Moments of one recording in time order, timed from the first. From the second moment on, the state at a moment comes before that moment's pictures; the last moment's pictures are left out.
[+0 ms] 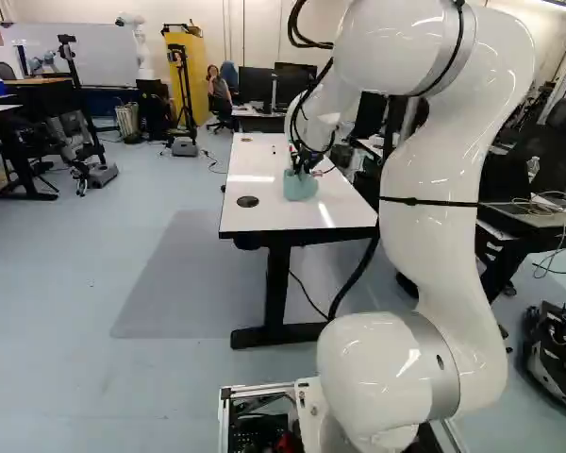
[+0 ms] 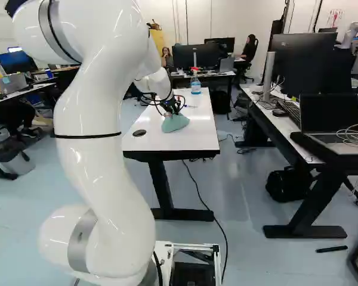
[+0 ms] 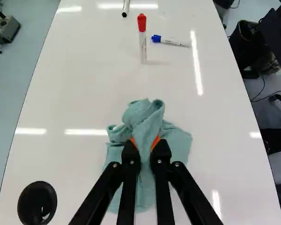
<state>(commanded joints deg) -1.8 -24.3 -70.3 0.0 -6.9 0.0</state>
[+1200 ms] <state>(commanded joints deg) -2.1 -14.8 -58.7 0.0 -6.9 0.0</state>
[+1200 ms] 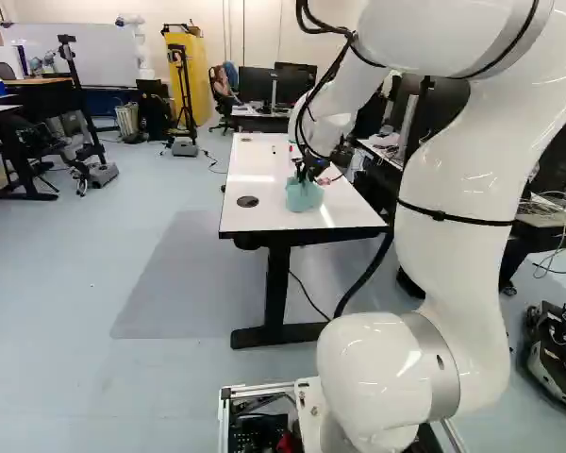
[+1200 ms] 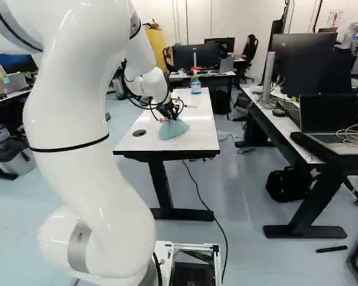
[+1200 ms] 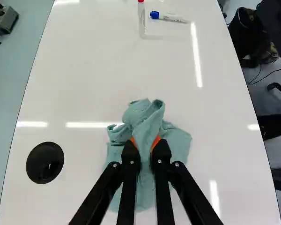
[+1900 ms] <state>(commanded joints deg) -4.3 -7.5 -53.7 0.0 -6.9 0.0</state>
